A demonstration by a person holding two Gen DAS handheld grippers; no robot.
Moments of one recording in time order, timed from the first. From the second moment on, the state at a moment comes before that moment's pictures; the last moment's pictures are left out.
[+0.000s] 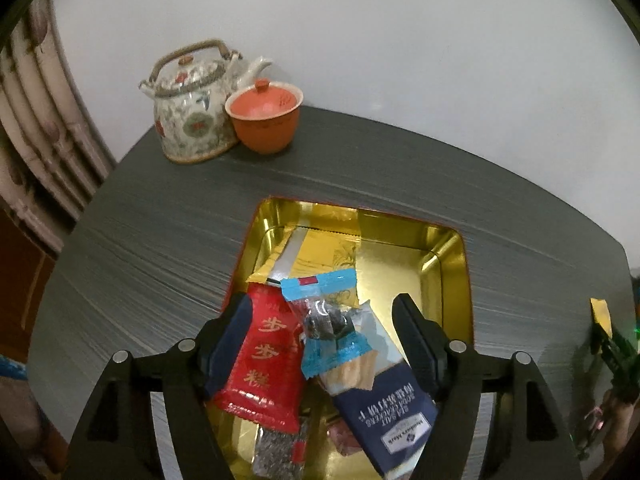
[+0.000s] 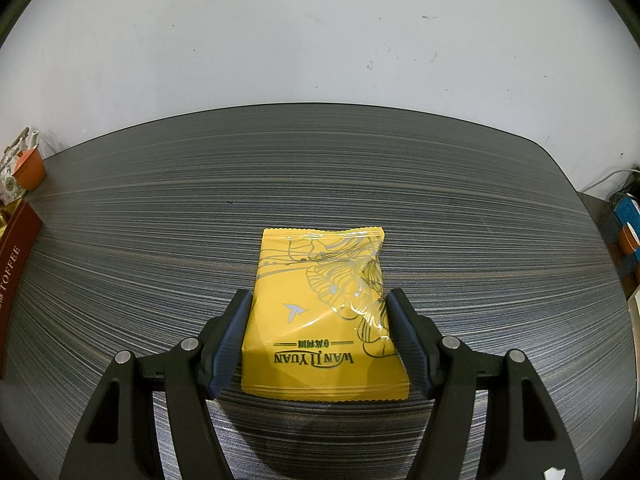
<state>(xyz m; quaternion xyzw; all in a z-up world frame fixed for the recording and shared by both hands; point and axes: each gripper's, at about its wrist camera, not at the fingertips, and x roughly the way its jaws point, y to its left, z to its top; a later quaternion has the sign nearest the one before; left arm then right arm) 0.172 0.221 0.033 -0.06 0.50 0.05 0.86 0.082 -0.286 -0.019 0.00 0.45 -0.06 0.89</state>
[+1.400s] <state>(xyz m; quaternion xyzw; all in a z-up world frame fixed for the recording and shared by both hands) 0.017 0.264 0.044 0.03 0.46 0.12 0.88 0.065 -0.271 -0.018 -0.01 0.45 -0.07 0.89</state>
